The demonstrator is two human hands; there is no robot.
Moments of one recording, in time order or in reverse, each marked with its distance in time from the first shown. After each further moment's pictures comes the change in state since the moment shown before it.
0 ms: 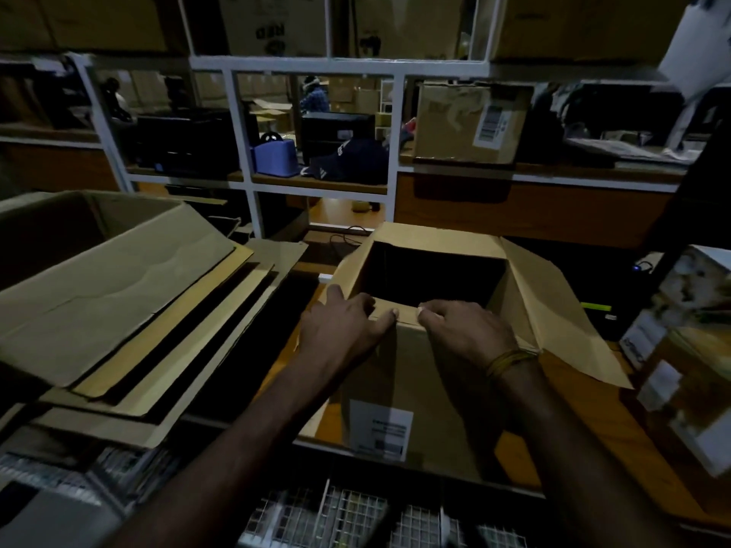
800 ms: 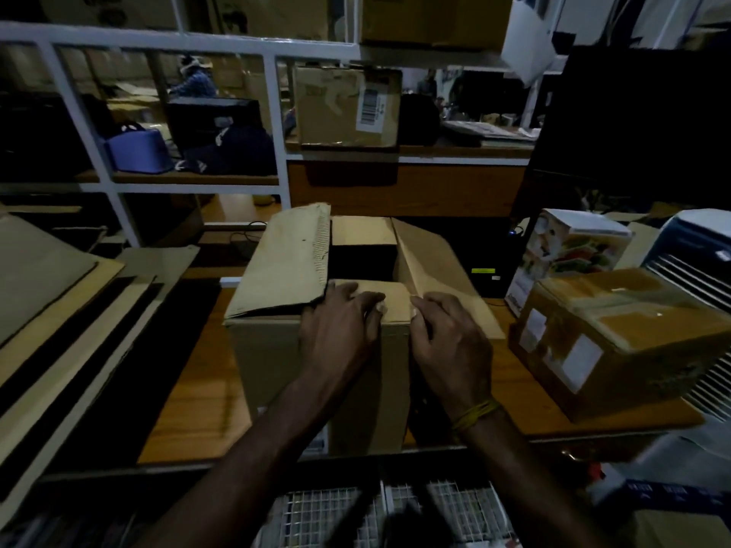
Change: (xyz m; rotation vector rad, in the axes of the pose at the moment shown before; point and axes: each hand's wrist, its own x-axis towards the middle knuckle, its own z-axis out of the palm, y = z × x) left_hand -0.020 0.104 0.033 -0.295 0.188 0.425; right_hand -0.053 0.098 0.024 0.011 0.792 -0.042
